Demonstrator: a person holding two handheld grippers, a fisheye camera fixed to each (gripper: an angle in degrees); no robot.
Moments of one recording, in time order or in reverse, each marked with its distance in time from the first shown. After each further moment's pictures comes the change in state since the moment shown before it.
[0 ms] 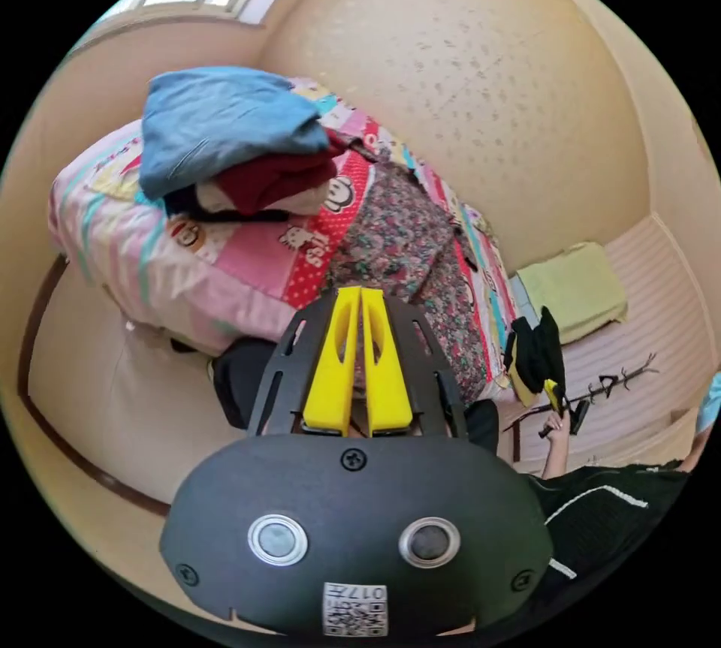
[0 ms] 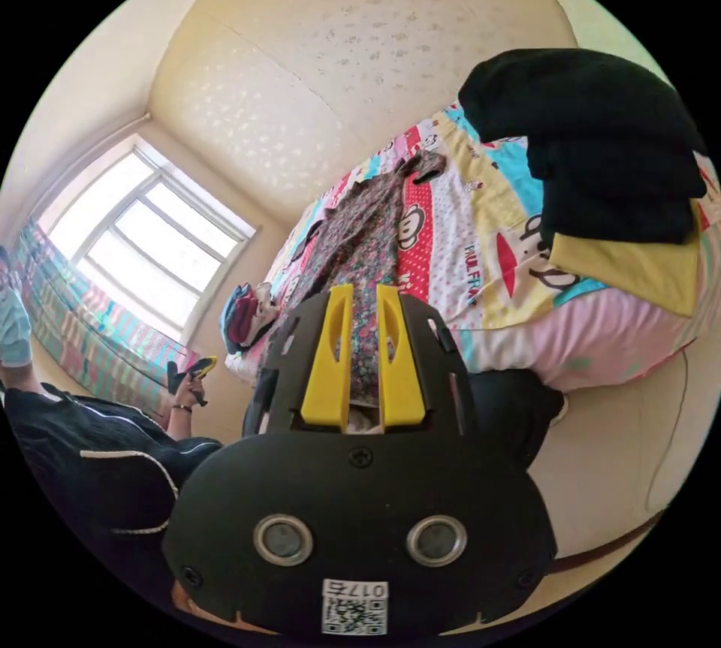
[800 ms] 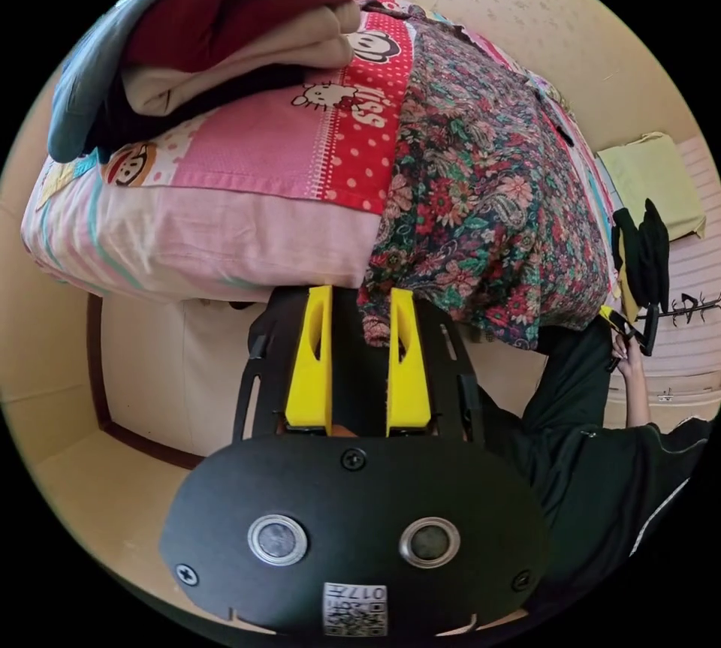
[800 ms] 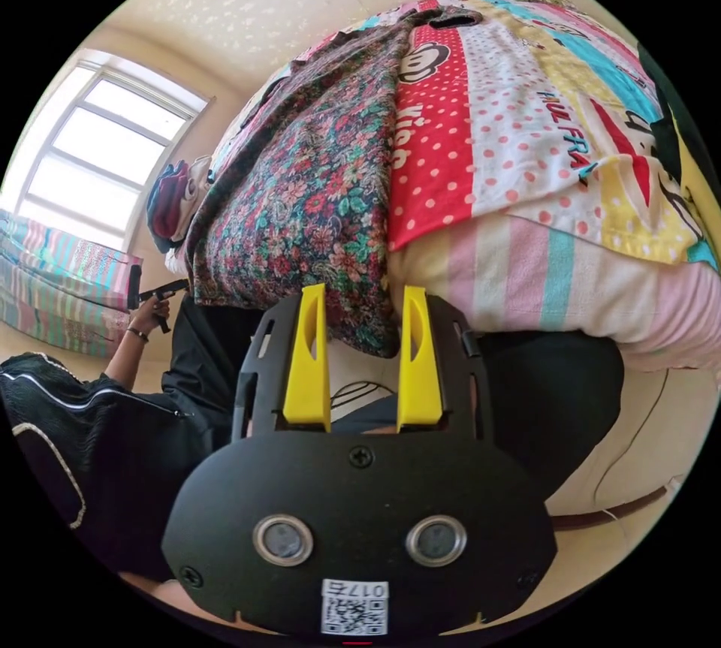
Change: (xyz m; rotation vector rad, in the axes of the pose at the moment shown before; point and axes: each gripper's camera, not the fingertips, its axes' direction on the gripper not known) left arm 0.009 -0.002 0.203 -0.410 -0.353 0.259; right arm 0.034 0.010 0.239 -0.501 0.222 -0.061
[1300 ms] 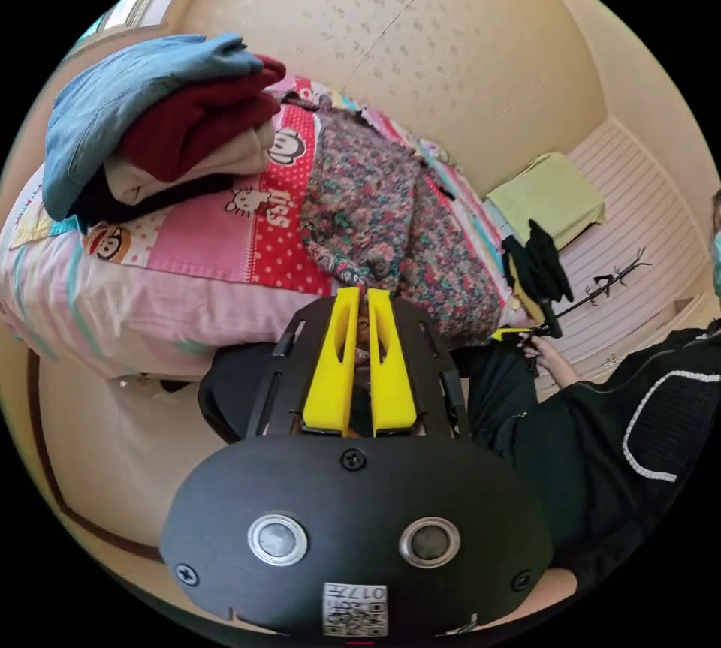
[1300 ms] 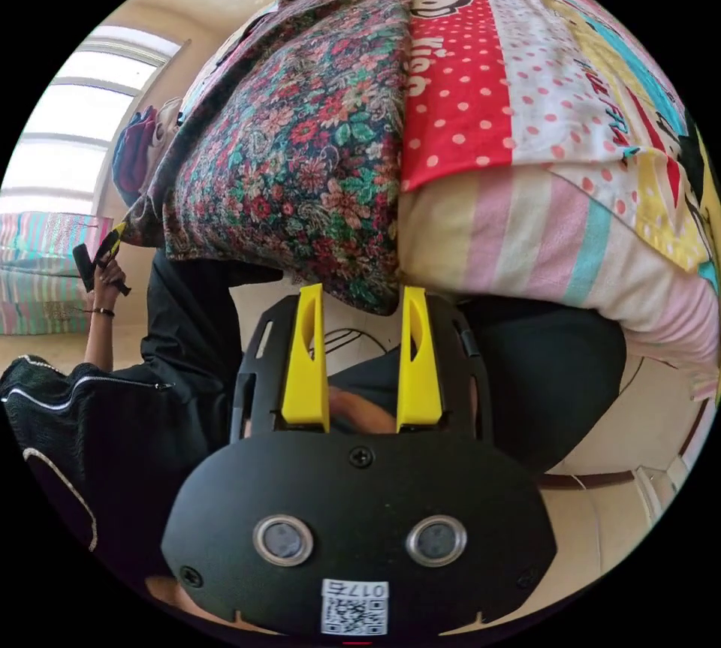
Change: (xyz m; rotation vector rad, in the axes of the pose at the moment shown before) left arm -0.023 0.063 -0.099 0.410 0.435 0.137; right arm 0.007 -0.012 0.035 -0.294 0.081 0.017
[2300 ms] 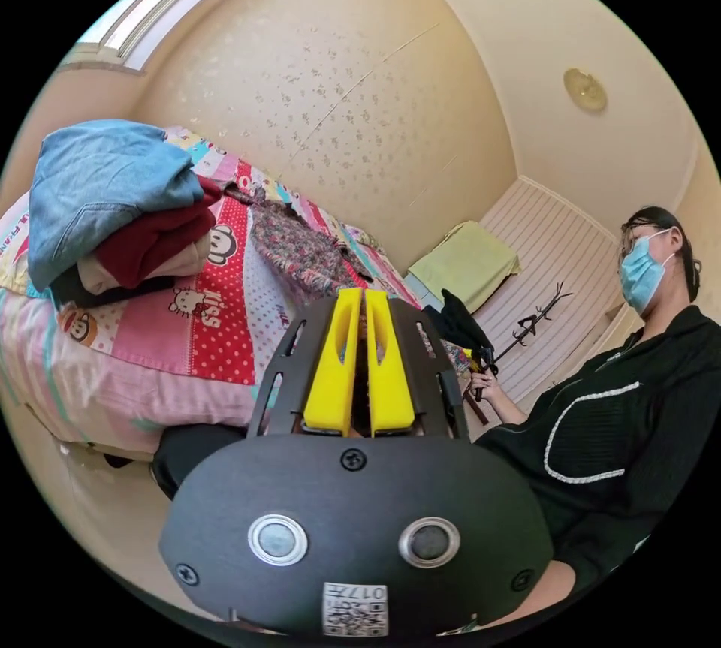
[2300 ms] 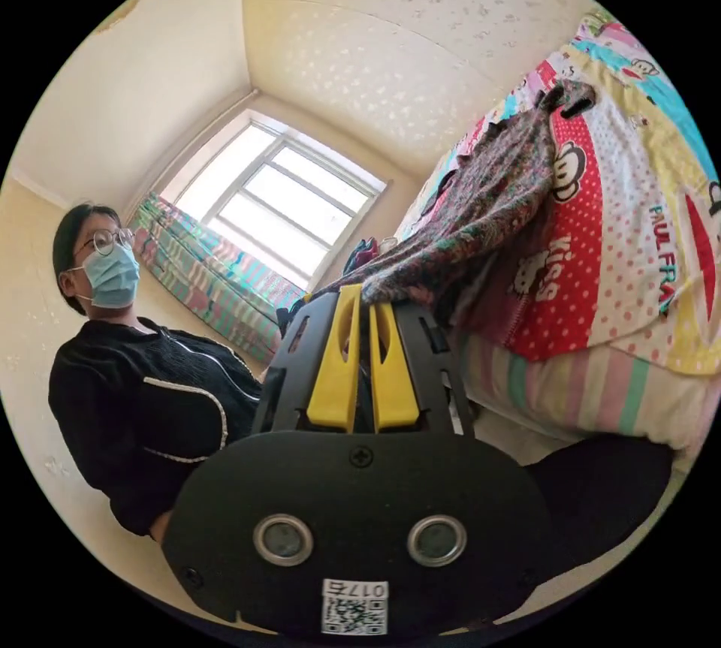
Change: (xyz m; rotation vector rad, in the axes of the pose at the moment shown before) left arm 0.029 0.007 -0.106 0.323 0.270 0.103; right arm 0.049 0.128 -0.191 0.658 -0.793 -0.361
